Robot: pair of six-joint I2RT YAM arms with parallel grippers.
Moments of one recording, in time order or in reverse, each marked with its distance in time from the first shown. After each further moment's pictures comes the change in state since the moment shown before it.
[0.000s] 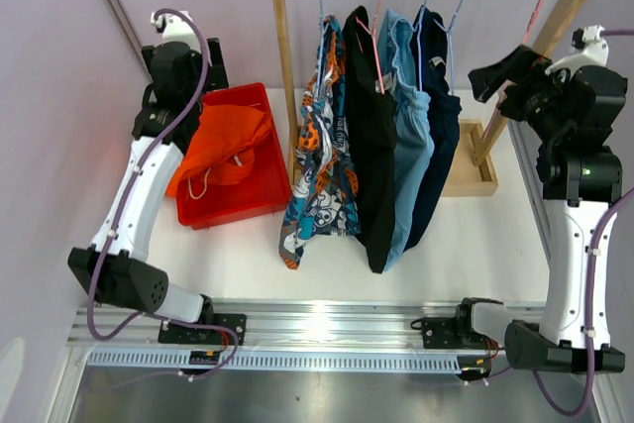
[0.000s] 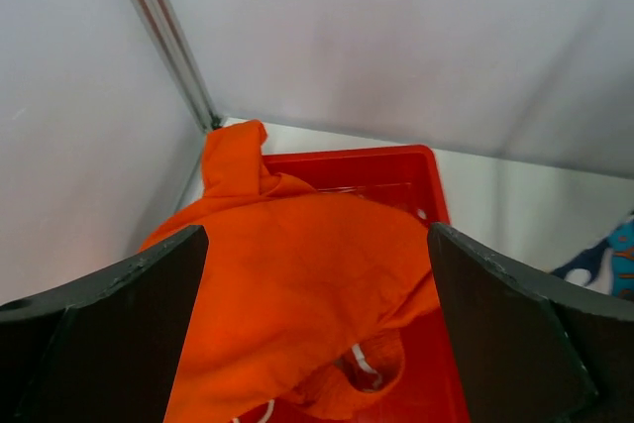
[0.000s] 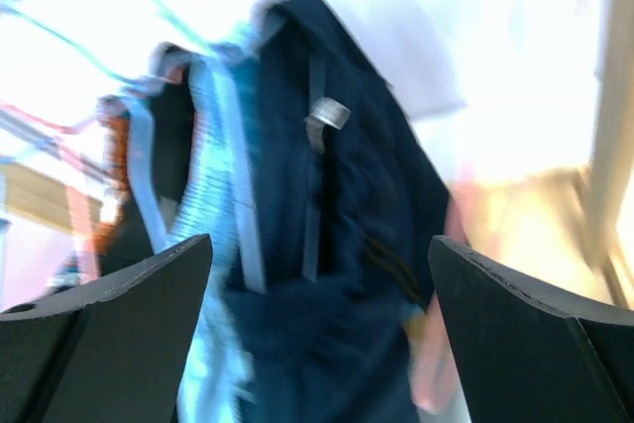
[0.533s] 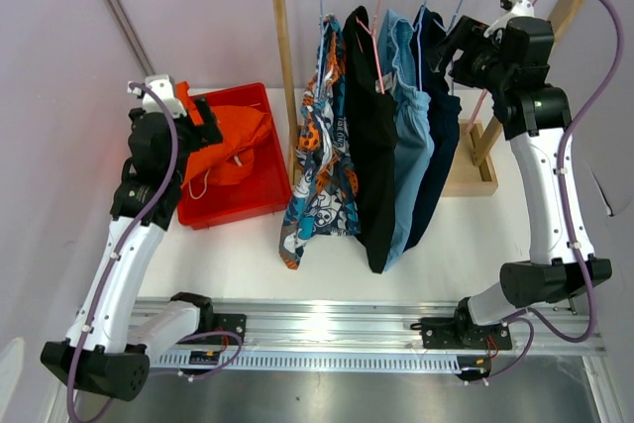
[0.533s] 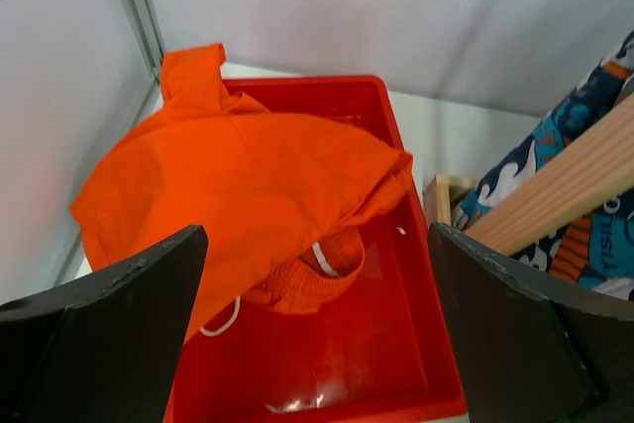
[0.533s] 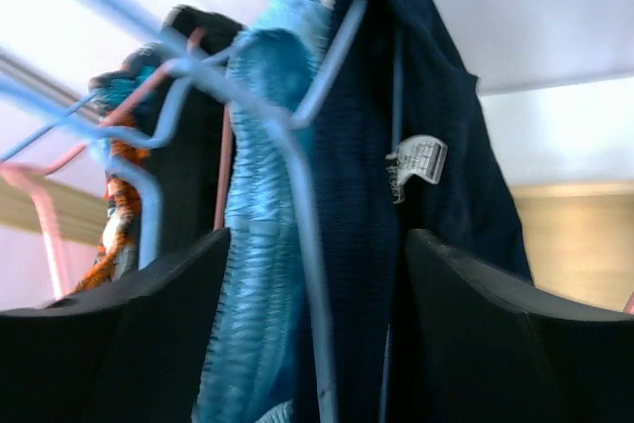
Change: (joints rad) left arm 0.000 -0.469 -0.462 0.013 0.122 -0.134; right arm 0.215 0.351 0.275 -0.024 0.081 -0.017
